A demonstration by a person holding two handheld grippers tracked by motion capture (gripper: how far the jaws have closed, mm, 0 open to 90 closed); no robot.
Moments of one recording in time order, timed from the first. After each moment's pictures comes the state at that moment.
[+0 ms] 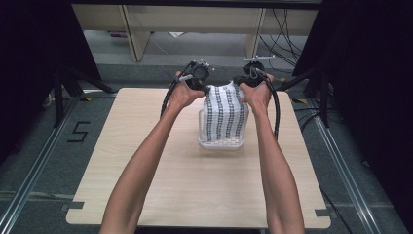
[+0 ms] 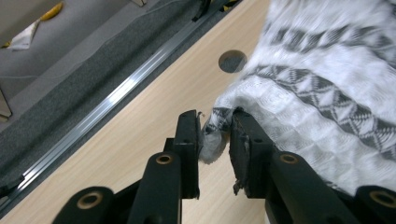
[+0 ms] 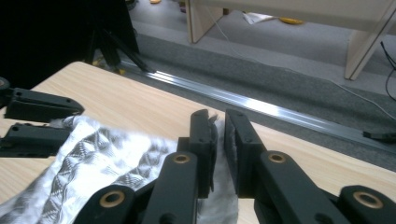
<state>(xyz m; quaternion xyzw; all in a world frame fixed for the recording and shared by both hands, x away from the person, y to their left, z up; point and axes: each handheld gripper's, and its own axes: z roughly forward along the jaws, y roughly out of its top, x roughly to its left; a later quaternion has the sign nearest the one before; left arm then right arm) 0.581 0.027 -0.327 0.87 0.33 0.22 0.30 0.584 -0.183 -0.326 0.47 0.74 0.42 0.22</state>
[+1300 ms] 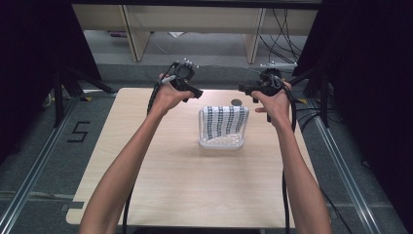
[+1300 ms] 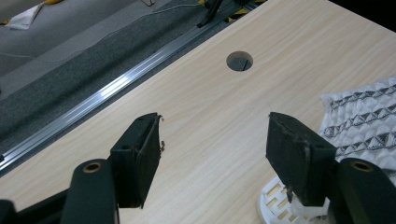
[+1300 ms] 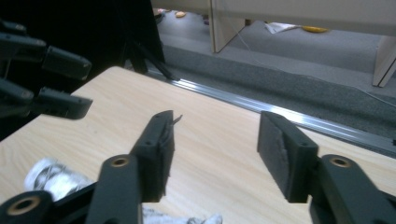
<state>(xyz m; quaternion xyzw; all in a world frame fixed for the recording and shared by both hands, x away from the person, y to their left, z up) 0.565 0.067 -0.321 0.83 0.38 0.21 0.34 0.535 -0.218 -0.314 0.44 0.74 0.47 0.19</state>
